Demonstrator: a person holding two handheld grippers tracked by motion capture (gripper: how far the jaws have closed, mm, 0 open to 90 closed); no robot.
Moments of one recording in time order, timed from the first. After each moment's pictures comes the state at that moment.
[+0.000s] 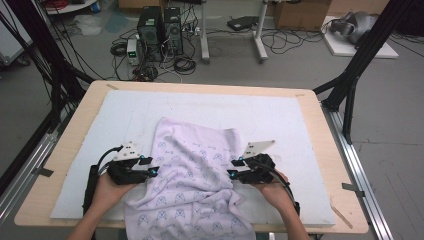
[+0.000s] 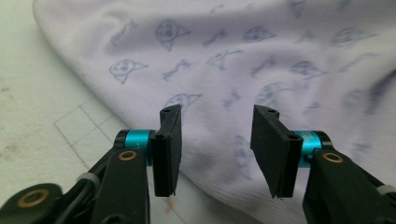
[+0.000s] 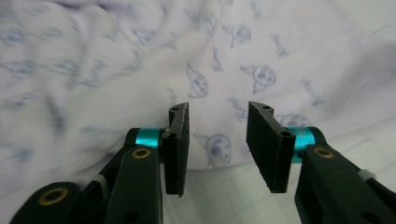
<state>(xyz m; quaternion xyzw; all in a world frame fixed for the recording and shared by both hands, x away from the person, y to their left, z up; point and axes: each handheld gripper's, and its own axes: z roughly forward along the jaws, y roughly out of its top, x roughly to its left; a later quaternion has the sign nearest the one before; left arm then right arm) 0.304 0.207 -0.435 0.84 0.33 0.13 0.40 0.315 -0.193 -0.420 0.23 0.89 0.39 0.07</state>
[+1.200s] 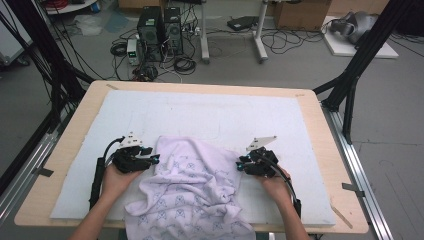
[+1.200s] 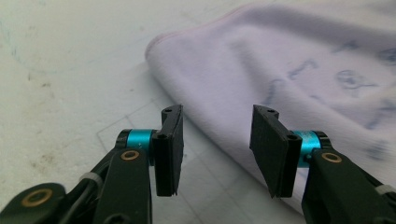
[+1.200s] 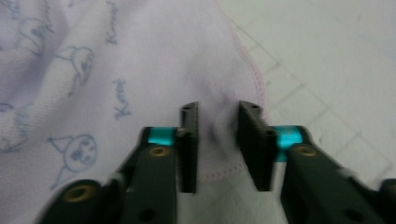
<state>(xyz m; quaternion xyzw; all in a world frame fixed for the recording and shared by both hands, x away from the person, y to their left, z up) 0.336 0.211 -0.445 0.81 0.39 0.15 0.41 0.338 -0.213 -0.438 0.30 0.88 0.35 0.10</state>
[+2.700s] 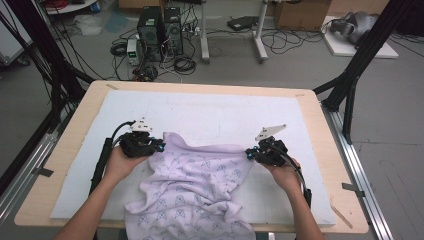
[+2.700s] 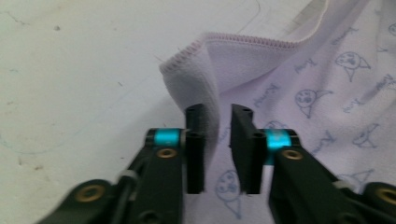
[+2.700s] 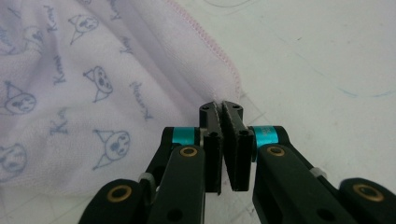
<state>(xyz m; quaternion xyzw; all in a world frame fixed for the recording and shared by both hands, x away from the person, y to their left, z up) 0.367 0.195 -0.406 0.85 0.31 0.12 0.42 0.358 -0.237 -0.413 0.30 0.88 0.34 0.11</state>
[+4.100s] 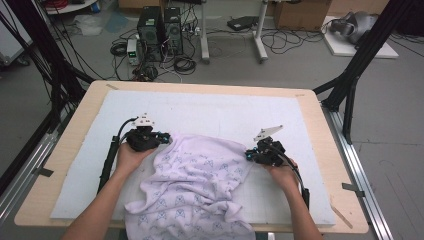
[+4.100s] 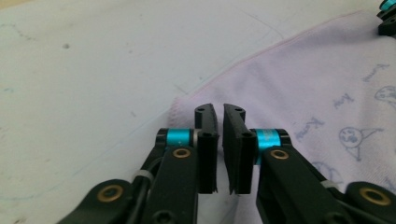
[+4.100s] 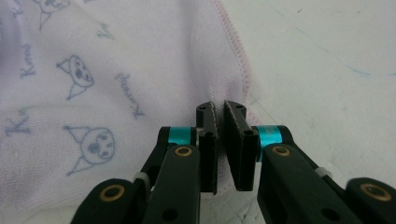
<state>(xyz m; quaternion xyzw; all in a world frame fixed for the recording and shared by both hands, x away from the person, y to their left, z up) 0.395 0.192 -0.430 0.81 0.34 0.12 0.45 0.370 -0.239 -0.435 0.31 0.88 0.33 0.10</state>
